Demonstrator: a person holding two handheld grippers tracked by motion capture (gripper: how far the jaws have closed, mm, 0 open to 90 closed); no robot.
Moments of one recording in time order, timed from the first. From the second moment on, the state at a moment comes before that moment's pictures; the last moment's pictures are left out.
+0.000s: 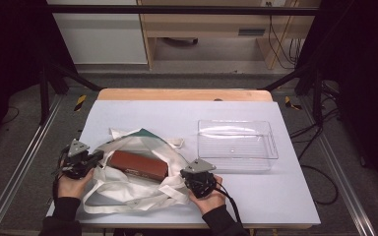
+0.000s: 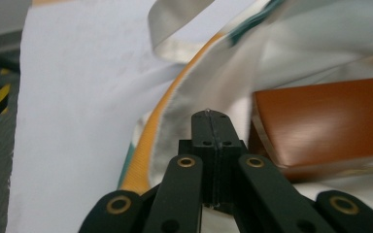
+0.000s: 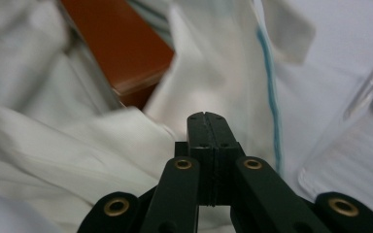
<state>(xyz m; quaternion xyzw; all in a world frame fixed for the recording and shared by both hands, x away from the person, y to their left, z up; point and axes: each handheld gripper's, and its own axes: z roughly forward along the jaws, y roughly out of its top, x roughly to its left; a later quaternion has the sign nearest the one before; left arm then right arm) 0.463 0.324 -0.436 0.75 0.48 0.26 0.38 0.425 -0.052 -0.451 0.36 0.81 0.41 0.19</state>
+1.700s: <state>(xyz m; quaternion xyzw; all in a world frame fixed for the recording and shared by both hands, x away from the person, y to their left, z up) 0.395 0.337 -0.429 0.69 0.48 0.30 0.44 0.439 -0.021 -0.392 0.28 0.82 0.48 0.15</state>
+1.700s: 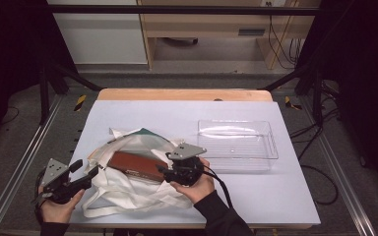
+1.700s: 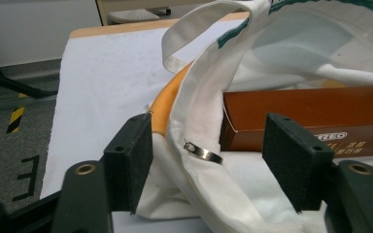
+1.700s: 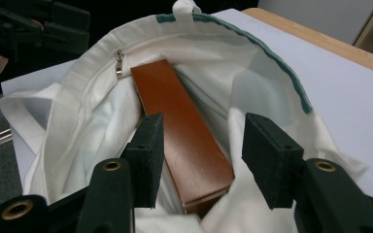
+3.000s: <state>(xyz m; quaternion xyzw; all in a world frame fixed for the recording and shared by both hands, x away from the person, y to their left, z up) 0.390 0.346 -0.435 0.69 0.49 0.30 0.44 0.490 0.068 -0.432 0.23 0.90 0.35 0.11</state>
